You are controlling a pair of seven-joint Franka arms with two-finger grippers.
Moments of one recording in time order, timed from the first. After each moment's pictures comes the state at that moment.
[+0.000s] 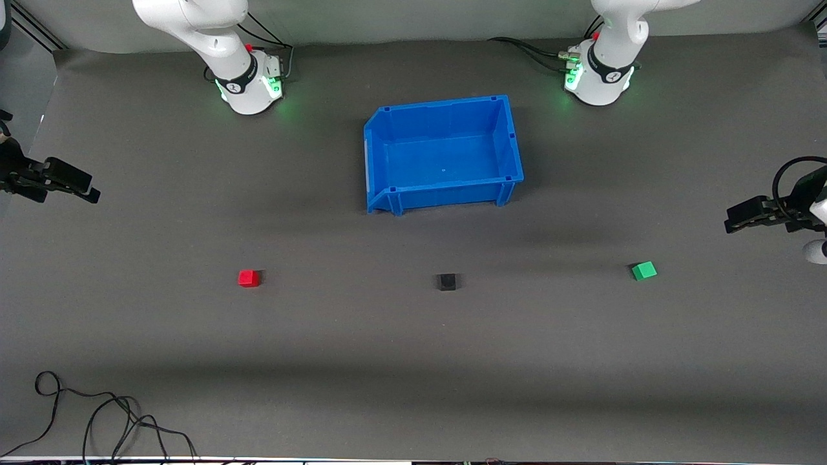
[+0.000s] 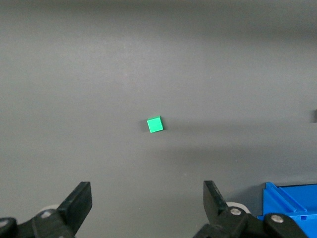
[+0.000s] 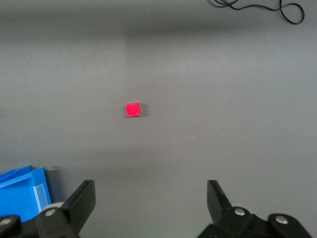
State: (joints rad) left arm 0.11 0.18 -0.09 -1.46 0.03 1.60 0.01; right arm 0.01 0.01 -0.07 -1.55 0.03 1.57 0.01
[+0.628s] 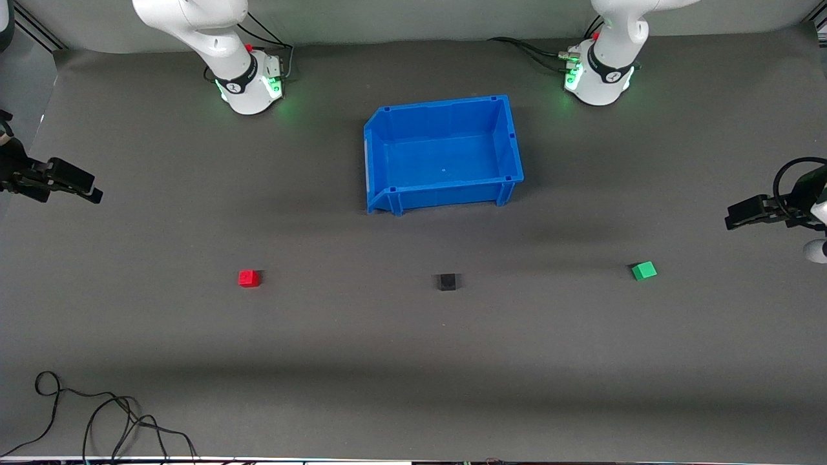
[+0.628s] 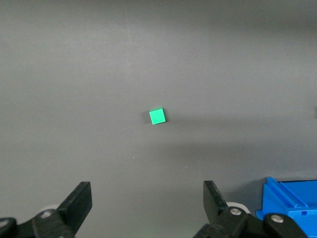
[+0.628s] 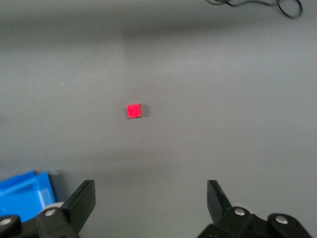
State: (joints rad) left arm 0.13 0.18 -0.09 -1.46 0.03 1.57 0.00; right arm 0.01 0.01 -0.07 -1.55 0.03 1.57 0.12
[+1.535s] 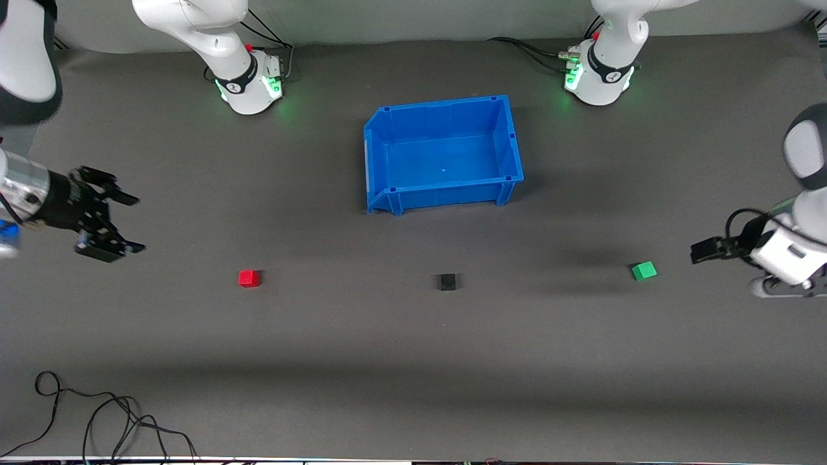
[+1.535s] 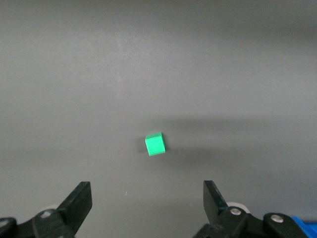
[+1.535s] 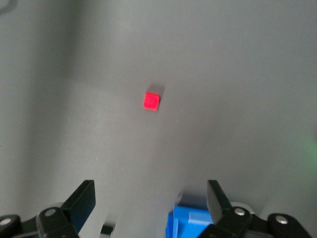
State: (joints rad) left arm 0.14 0.28 -0.09 -1.70 0.02 1.94 0.00; right arm 0.05 0.18 -0.08 -1.57 0.24 1.61 1.25
